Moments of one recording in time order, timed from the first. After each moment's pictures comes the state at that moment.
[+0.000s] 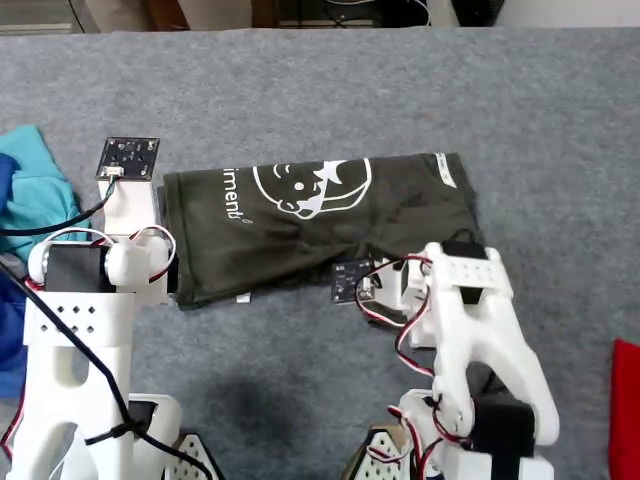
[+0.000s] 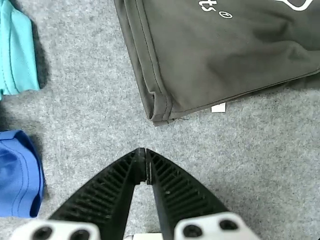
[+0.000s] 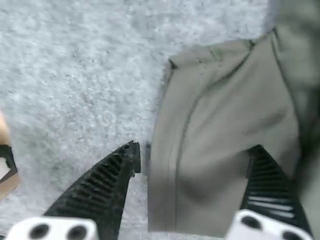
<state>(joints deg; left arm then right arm) -3.1 -44.1 31.4 90.4 -9.7 2.2 -17.1 57.4 64.0 81.2</state>
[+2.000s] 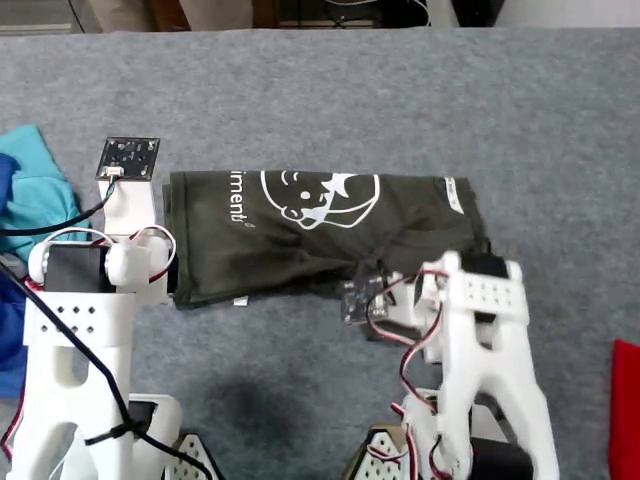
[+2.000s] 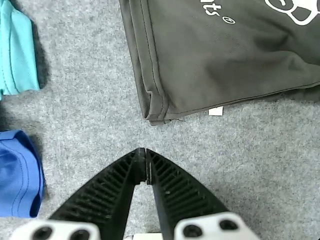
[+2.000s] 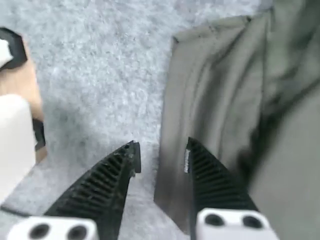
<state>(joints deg) -3.1 -44.1 31.4 90.4 -9.7 6.2 -30.6 62.0 71.5 88.8</state>
